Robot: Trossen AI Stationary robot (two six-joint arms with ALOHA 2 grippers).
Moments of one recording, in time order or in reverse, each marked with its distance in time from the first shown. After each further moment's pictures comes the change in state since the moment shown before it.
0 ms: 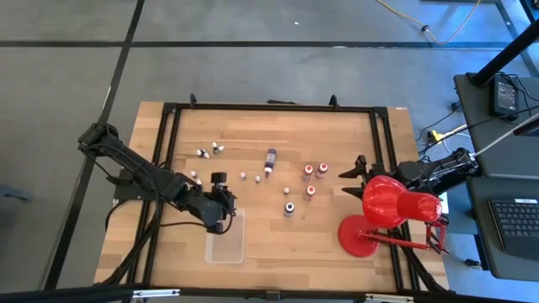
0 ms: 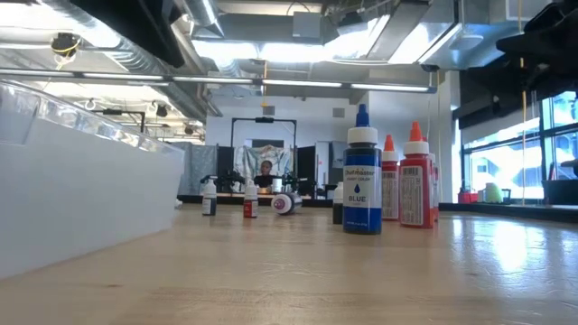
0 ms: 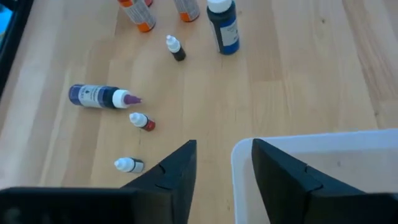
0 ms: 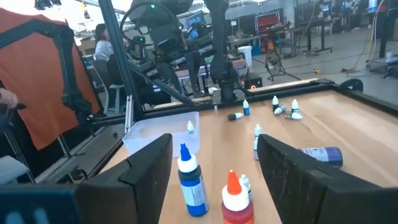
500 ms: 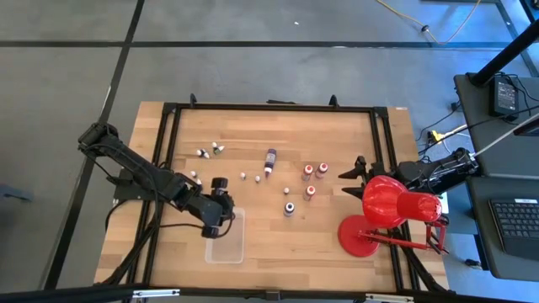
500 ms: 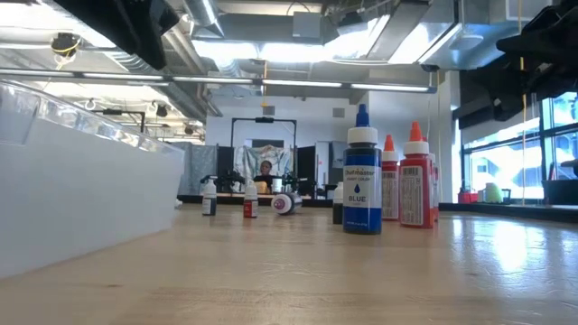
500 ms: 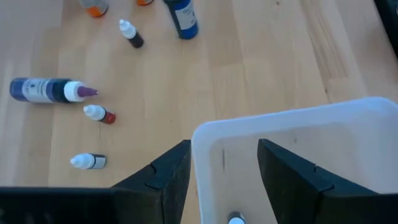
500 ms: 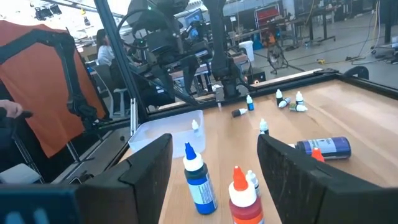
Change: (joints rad) left arm -0.002 0.000 0.000 -0.003 0.156 -0.014; right arm 0.000 0.000 0.000 -0.007 -0.003 0.055
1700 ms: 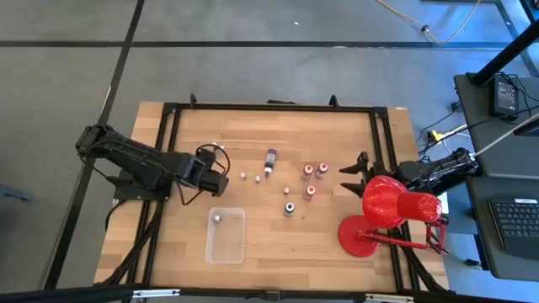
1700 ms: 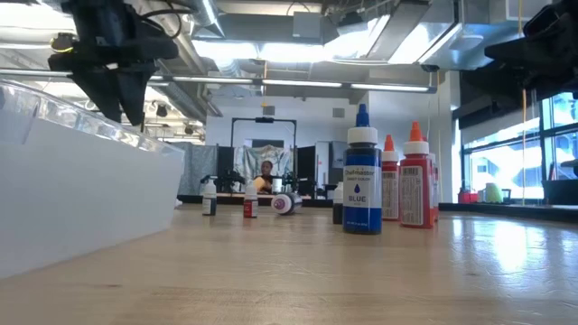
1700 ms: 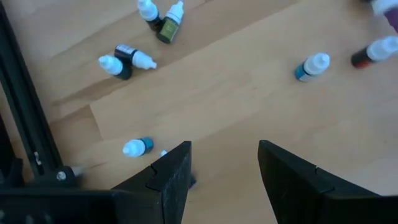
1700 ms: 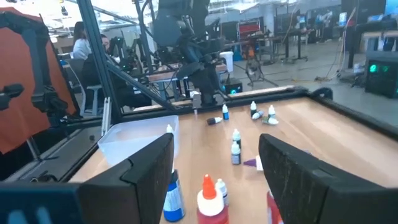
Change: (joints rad) left arm 0.280 -0.015 -0.016 -0.527 -0.111 -1.080; right arm 0.000 0.001 0.000 0.021 0.097 -0.142
